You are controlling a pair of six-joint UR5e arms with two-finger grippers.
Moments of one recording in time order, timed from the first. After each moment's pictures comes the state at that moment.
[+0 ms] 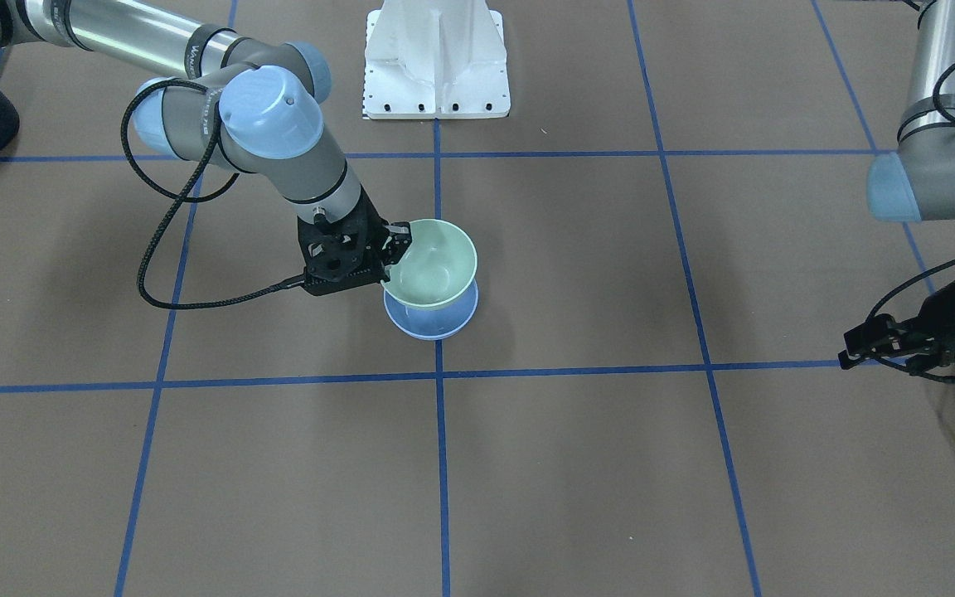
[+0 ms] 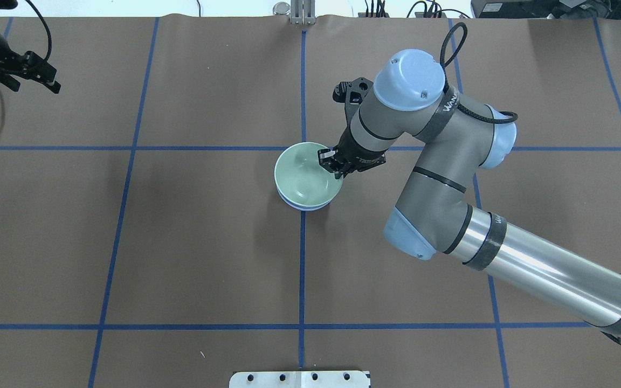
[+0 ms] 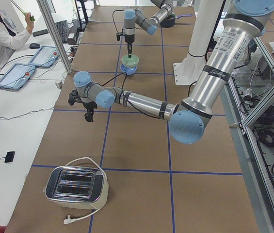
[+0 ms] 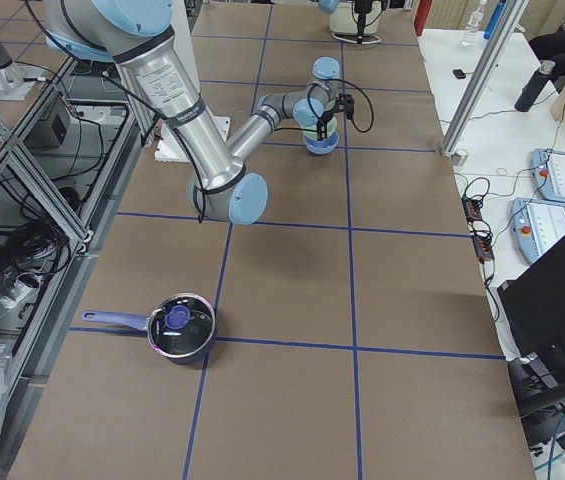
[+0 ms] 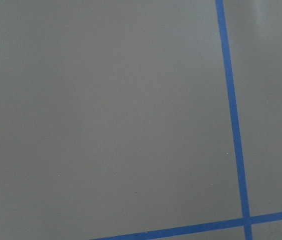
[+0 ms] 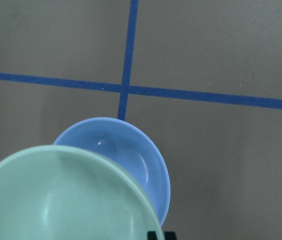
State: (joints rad) left arm -1.21 -1.99 -1.39 -1.83 -2.34 -0.48; right arm 0.65 -0.88 1.57 -1.38 2.07 1.06
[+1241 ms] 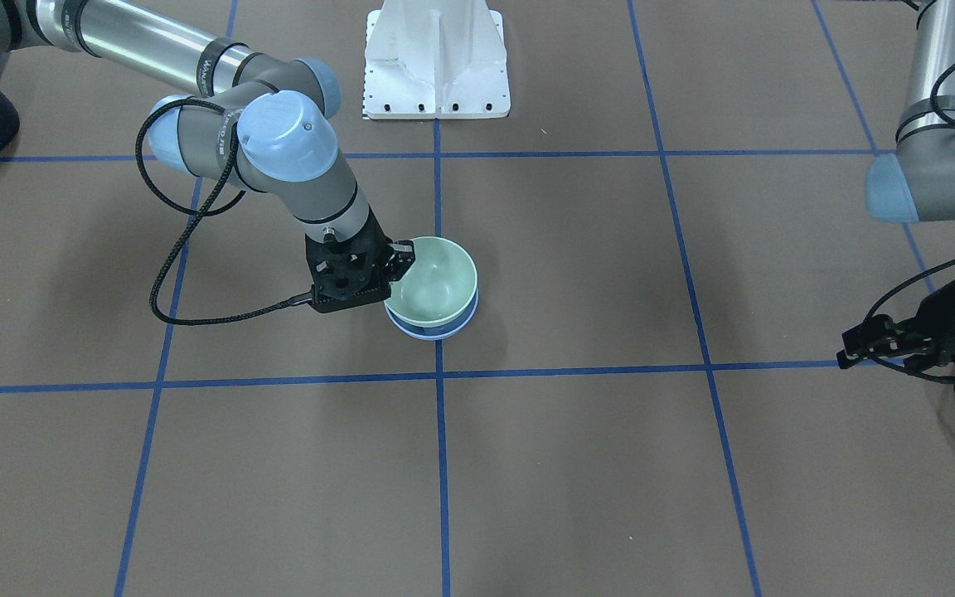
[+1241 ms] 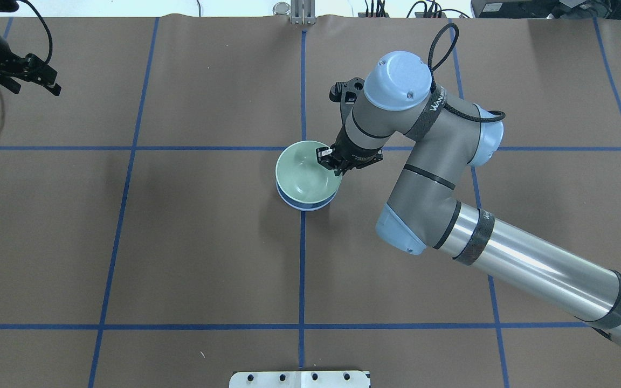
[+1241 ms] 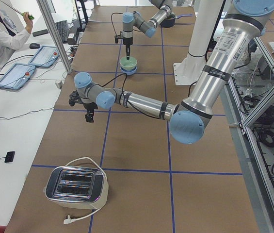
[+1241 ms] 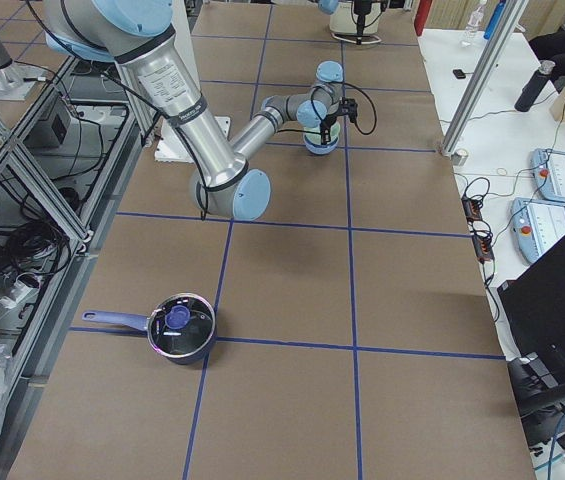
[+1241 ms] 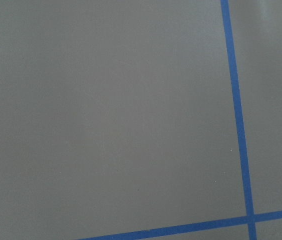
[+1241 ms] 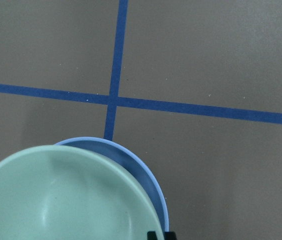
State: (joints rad) left arm -1.21 -1.98 -1.39 -1.83 -2.33 -0.48; right arm 0.65 -0.86 1.52 -1.37 2.04 1.04
